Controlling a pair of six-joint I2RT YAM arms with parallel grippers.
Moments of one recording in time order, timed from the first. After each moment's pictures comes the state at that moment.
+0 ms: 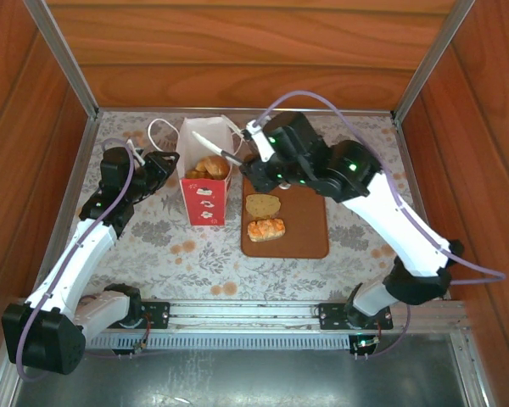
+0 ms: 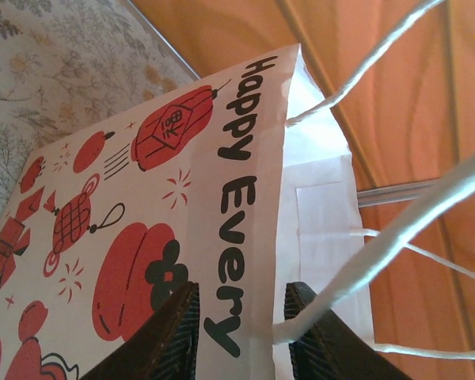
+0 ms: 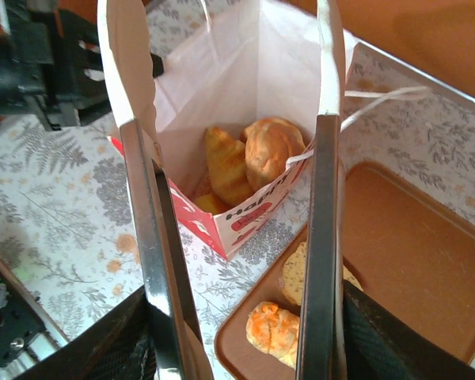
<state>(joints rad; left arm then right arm) -0.22 1.02 0.82 -0.17 0.31 -1.05 1.00 1.51 2.01 -1.21 0.16 0.18</state>
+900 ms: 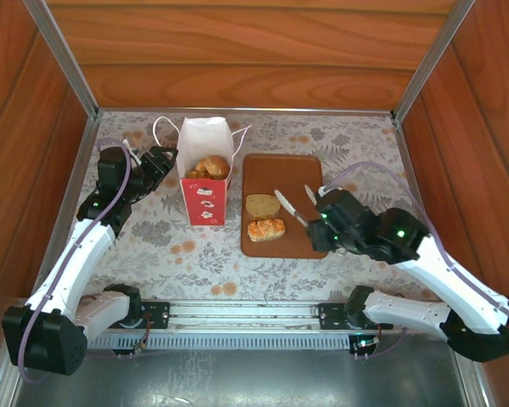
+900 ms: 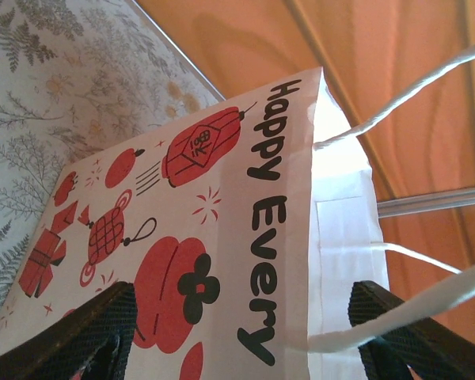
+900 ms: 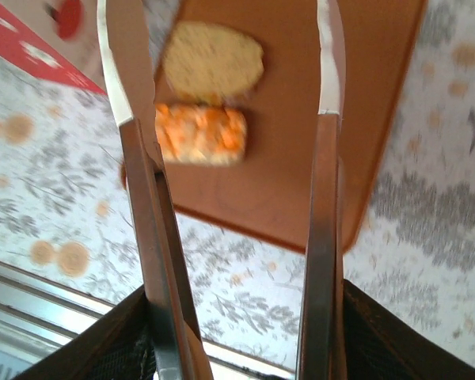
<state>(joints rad) -0.18 1.01 0.83 -0.21 0.28 -1.00 0.96 0.95 1.20 -1.32 0.24 0.59</state>
